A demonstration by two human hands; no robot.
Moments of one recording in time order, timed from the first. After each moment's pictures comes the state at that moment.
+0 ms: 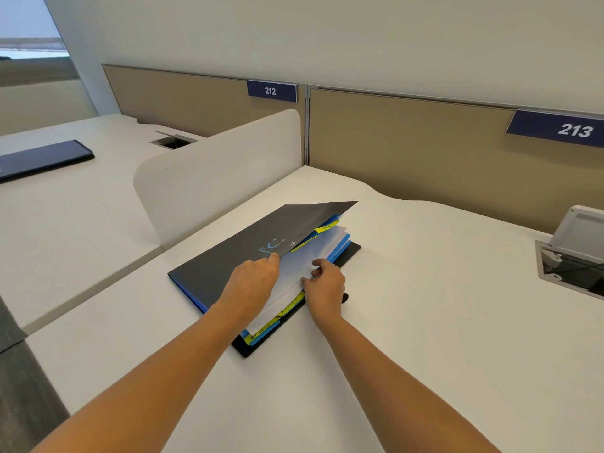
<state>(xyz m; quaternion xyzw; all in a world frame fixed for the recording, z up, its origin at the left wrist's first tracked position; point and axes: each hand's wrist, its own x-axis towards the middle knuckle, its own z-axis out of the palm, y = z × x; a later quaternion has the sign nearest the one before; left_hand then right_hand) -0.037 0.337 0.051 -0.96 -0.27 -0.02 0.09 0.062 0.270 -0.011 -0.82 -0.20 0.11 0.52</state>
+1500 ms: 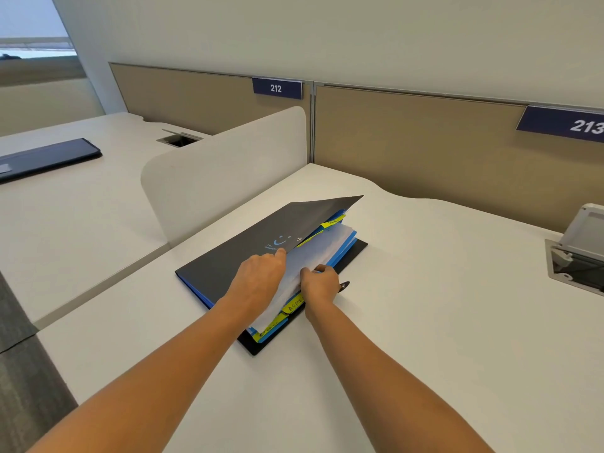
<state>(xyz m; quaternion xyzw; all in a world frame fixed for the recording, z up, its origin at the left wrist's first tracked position) -0.033 0.340 0.054 -0.96 -0.28 -0.01 0.09 0.050 0.291 0.002 -0.73 0.01 0.27 0.63</state>
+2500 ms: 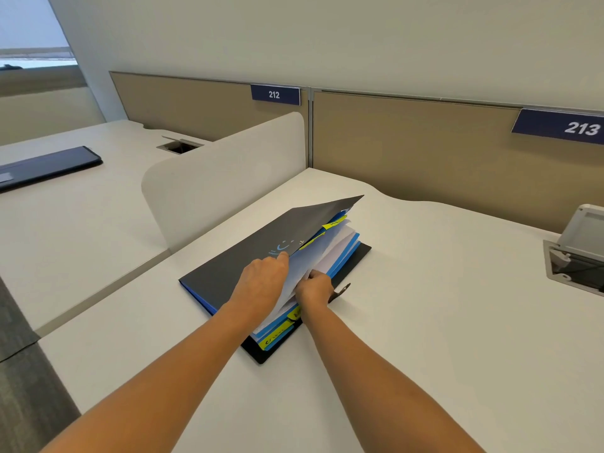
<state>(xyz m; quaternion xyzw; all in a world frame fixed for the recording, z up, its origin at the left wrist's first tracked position) -0.032 0.331 0.059 -0.95 -0.29 -0.02 0.08 0.048 0.297 -0.005 -0.76 -0.06 0.27 0.59</state>
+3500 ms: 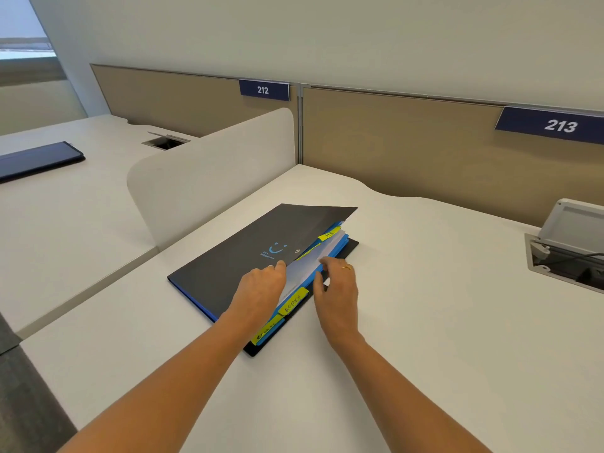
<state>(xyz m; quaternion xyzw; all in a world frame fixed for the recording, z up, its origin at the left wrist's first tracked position) -0.029 0.329 0.030 -0.96 -0.26 -0.01 0.10 0.053 0.237 -0.015 -0.82 -0.30 -0.08 0.49</state>
